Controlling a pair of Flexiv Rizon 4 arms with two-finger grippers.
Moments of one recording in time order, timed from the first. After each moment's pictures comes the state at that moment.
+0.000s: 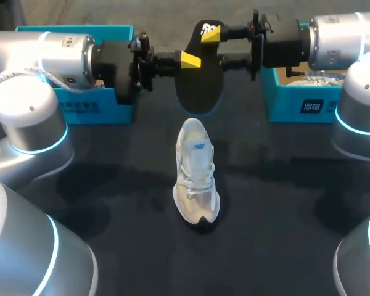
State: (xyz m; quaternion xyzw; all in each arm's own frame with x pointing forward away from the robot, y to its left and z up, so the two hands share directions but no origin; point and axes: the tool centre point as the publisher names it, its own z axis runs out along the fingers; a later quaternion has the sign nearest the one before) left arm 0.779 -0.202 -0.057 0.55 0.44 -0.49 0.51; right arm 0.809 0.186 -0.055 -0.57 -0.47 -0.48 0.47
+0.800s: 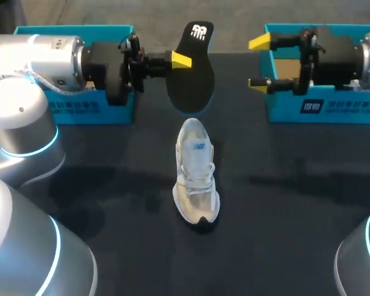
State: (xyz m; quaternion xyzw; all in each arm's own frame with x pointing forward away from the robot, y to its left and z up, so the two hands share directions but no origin) left arm 0.781 -0.185 -0.057 0.54 0.46 -0.48 0.52; right arm 0.768 0.099 -0.066 -0.55 -0.51 -0.52 0.42
